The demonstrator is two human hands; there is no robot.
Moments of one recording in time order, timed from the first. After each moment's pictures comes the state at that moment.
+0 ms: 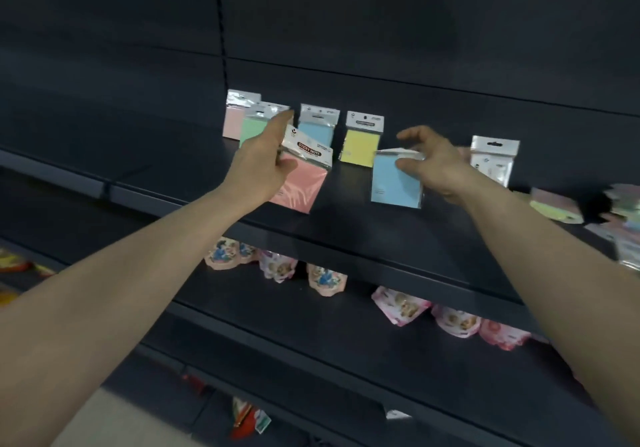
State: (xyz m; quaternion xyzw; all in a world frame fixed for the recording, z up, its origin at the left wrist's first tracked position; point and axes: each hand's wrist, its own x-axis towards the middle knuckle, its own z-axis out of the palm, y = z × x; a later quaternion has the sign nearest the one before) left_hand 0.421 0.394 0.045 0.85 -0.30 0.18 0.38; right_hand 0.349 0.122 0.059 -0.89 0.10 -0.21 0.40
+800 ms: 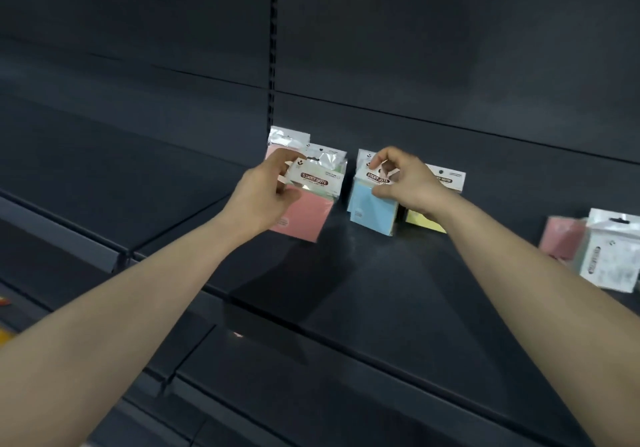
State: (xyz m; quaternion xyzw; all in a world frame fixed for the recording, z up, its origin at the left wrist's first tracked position) left_hand 0.595 0.450 0.036 0.84 -0.28 0.13 0.44; right_hand 0.559 0.189 0.061 -0.93 0.01 -0.18 0.32
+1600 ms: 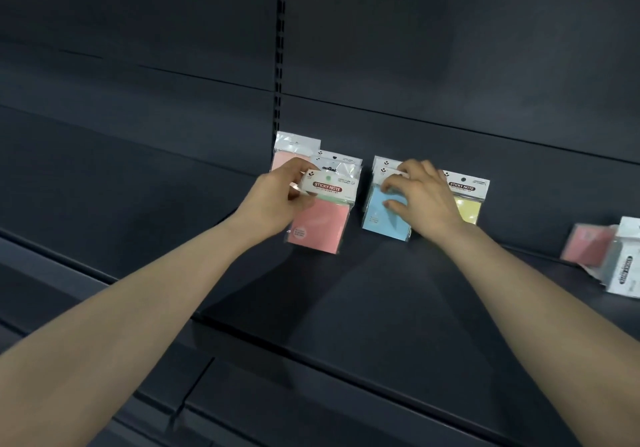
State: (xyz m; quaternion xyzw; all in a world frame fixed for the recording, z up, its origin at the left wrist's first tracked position) left_hand 0.654 0.458 0.032 0.81 -0.34 0.07 0.46; right_hand 0.595 0.185 0.029 -0.96 0.01 -0.29 -0.04
